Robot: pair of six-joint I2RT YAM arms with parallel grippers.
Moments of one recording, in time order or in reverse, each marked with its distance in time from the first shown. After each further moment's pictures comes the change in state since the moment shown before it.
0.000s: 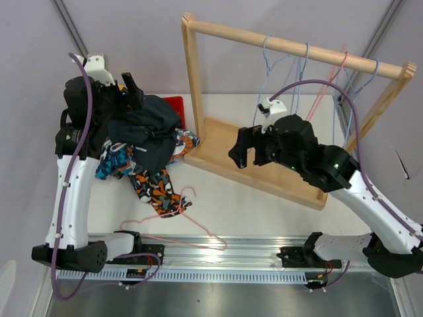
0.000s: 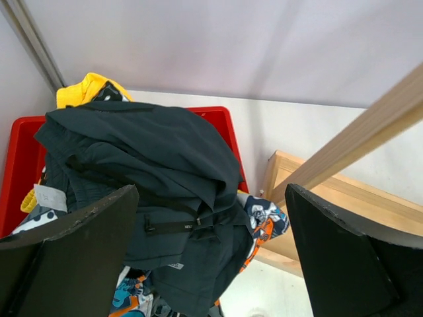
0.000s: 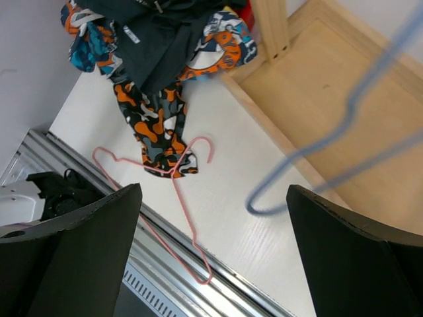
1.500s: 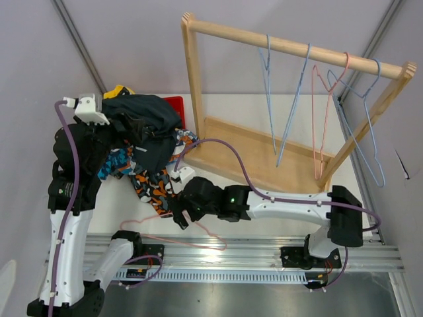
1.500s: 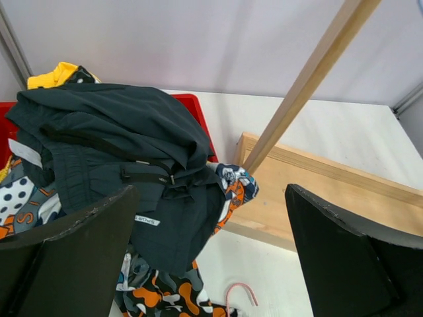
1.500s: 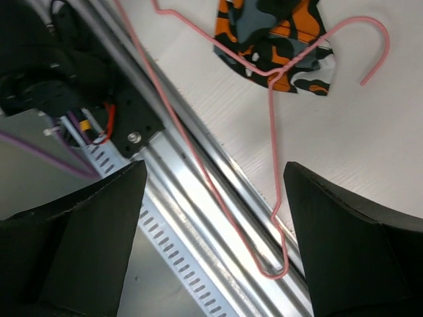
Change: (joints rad) left arm -0.019 -0.398 -0.336 0.051 0.075 -0.051; right arm 0.438 0.393 -0.286 0.436 -0.006 0.089
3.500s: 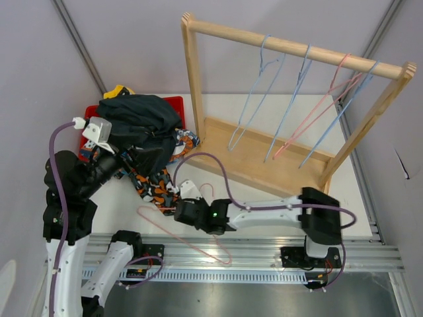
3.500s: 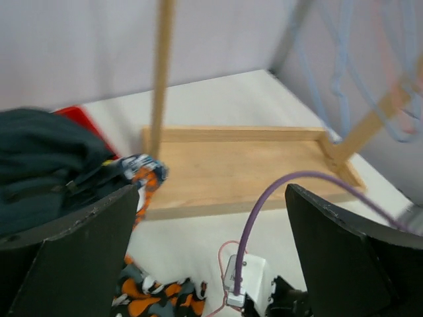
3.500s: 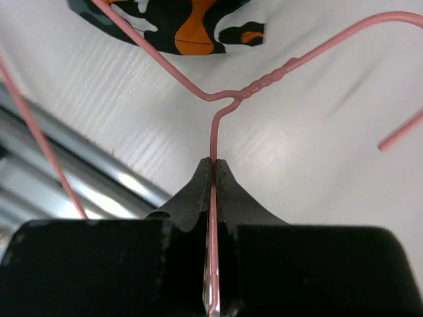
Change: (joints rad) left arm -0.028 -0.185 -0.094 0.001 0.375 -0.001; right arm 0.068 0.234 -0.023 -0.077 0.323 0.071
